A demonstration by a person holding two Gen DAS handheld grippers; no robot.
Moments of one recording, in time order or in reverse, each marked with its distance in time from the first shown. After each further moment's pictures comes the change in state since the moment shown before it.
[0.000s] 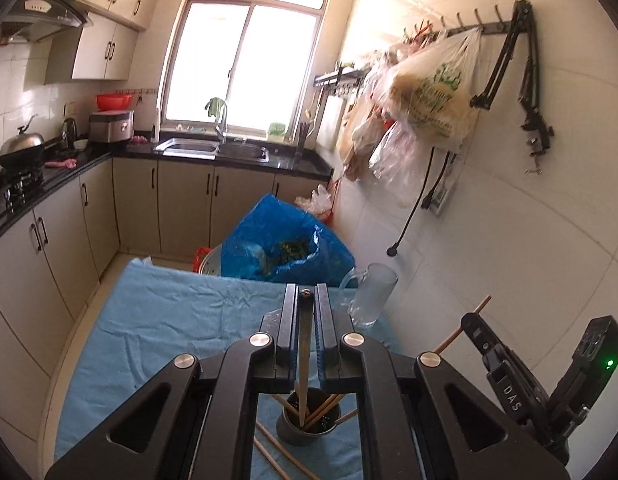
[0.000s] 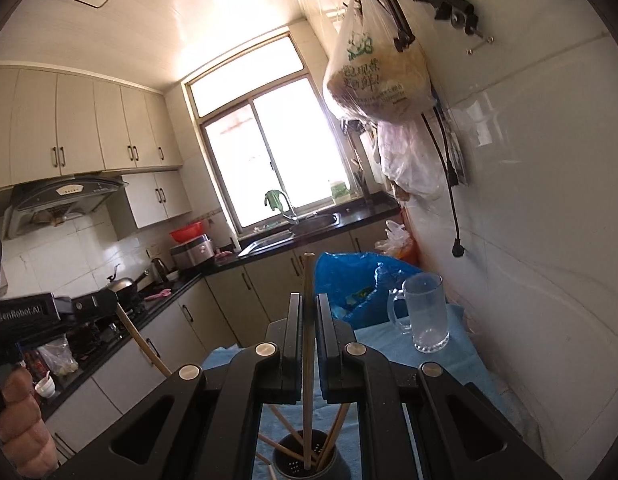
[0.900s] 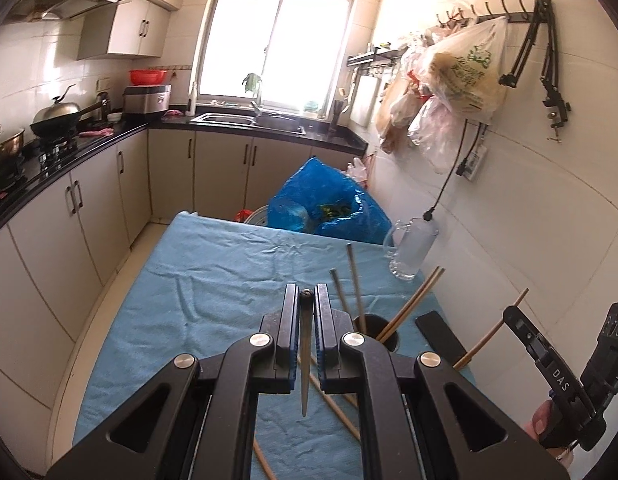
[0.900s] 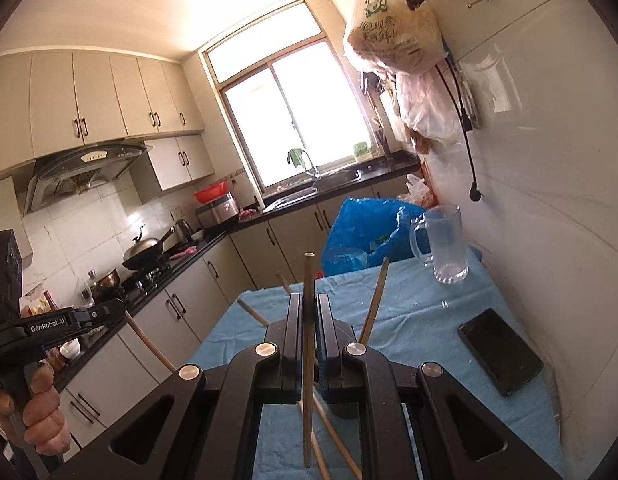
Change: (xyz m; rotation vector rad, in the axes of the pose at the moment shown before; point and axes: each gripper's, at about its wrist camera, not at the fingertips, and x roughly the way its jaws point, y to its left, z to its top) left arm -0.059 0.064 -0.077 -0.025 0.055 0.081; right arm -0.044 0.013 -0.067 0.001 0.123 0.087
